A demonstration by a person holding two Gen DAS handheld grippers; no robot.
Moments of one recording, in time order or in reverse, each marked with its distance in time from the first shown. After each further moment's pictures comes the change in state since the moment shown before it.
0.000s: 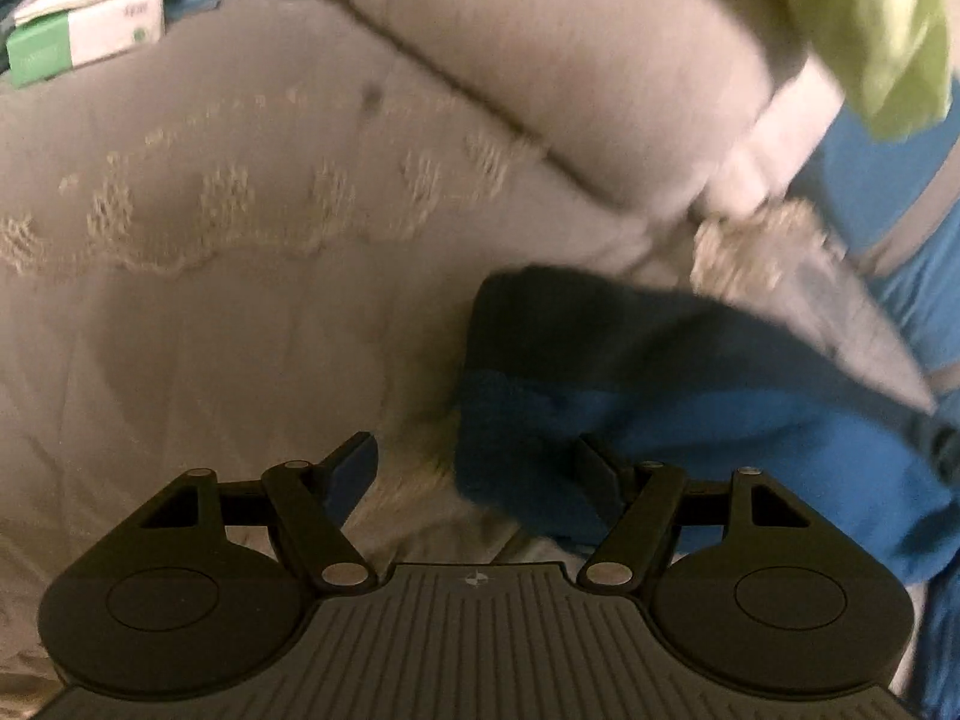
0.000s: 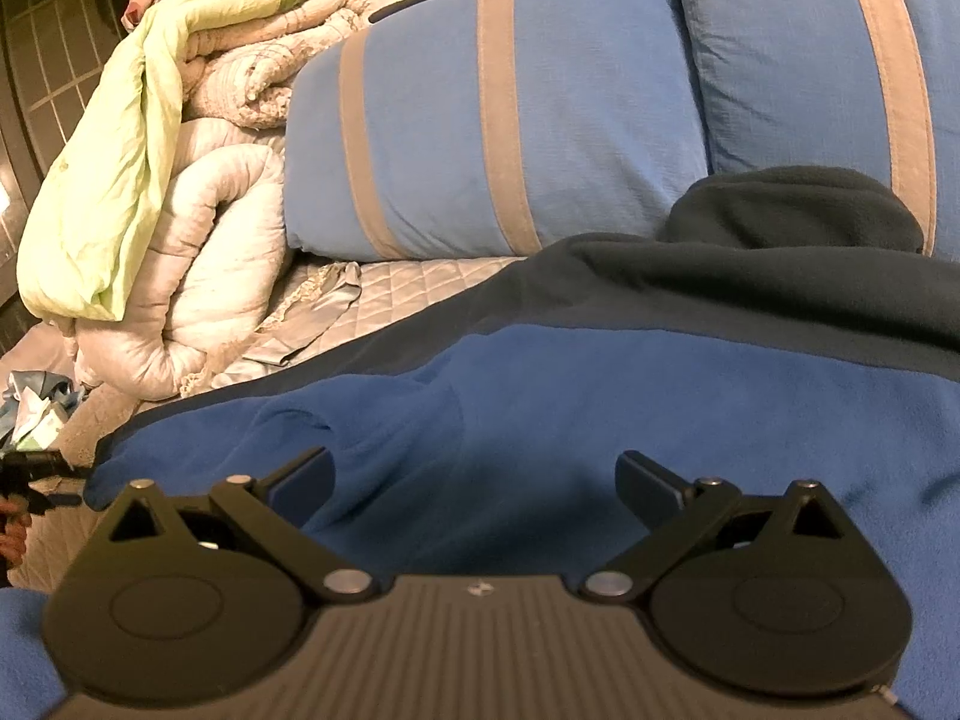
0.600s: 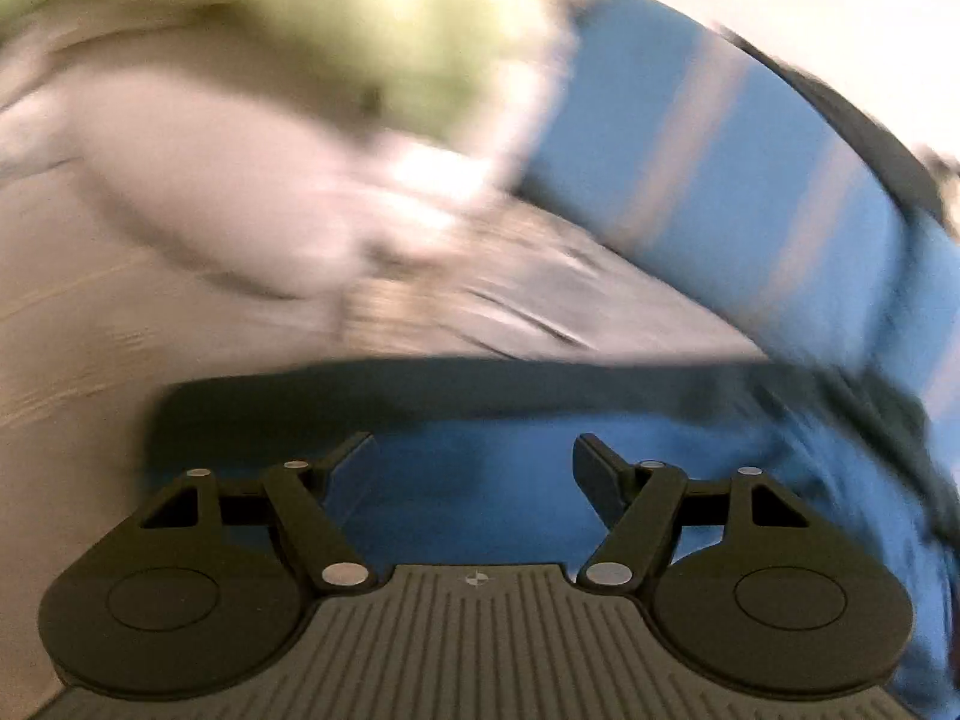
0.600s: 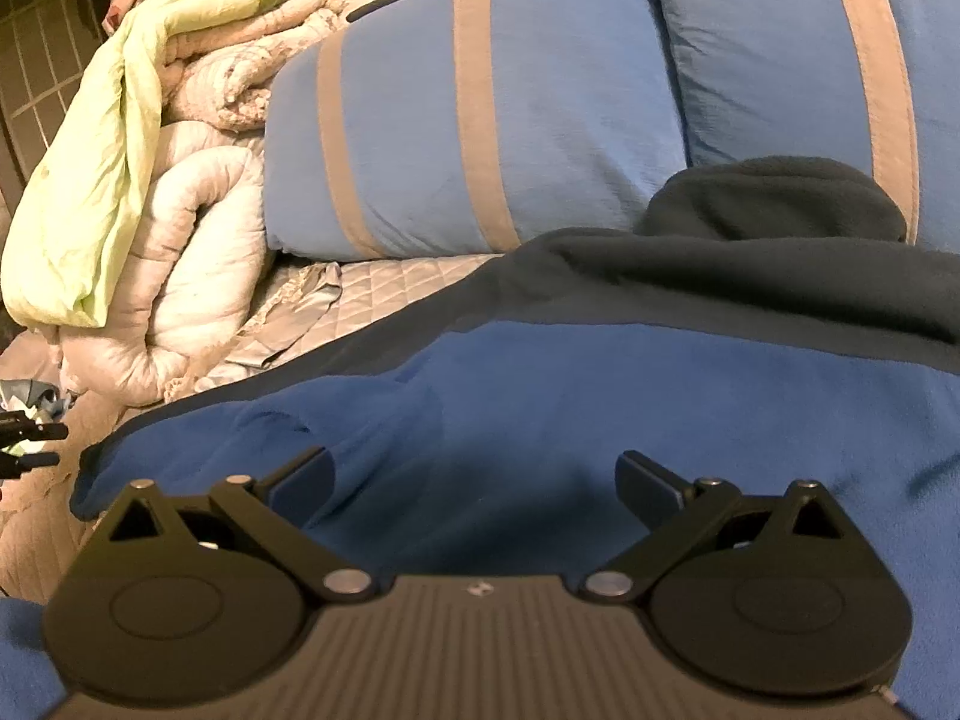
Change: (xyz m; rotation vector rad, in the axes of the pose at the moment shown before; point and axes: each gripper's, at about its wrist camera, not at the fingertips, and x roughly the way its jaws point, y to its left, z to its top) left arm -0.055 -0.133 -0.021 0.386 -0.137 -0.332; right arm 0.000 -0.007 0.000 0.018 0.005 -0.031
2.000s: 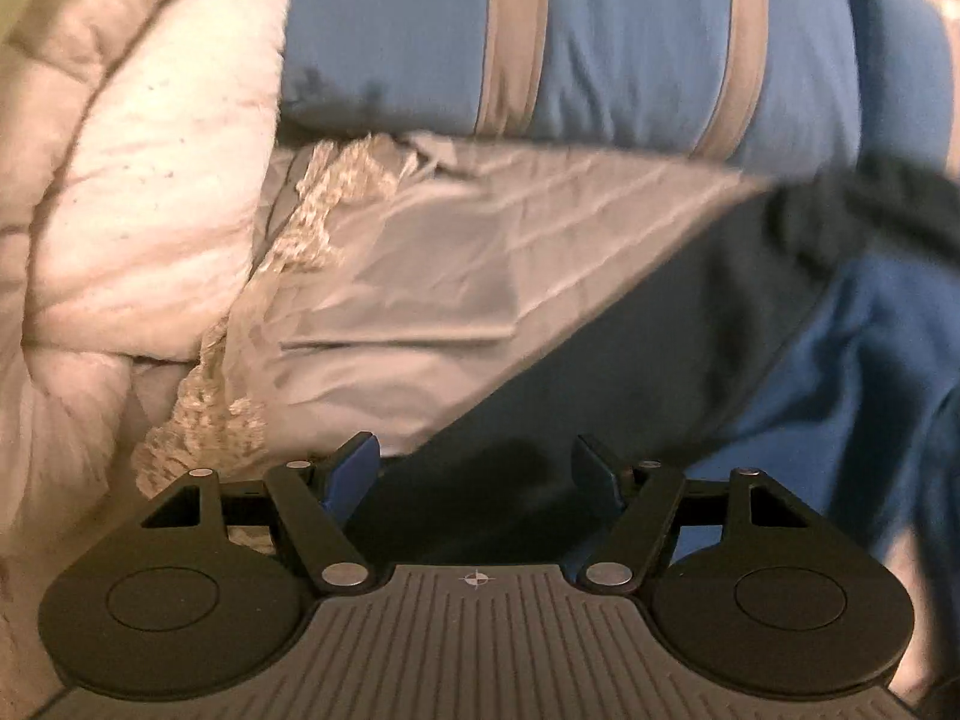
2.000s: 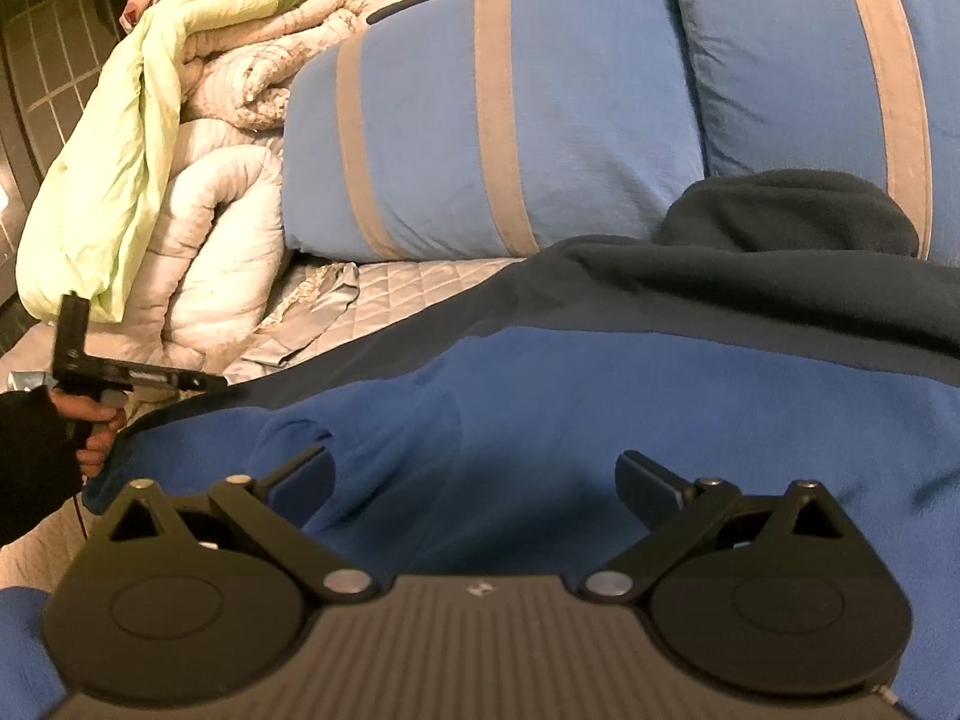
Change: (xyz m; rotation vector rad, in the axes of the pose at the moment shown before) left arm 0.159 -0.035 0.040 0.455 0.193 0.024; right arm -0.005 0.004 0.002 -0.016 0.000 0.027
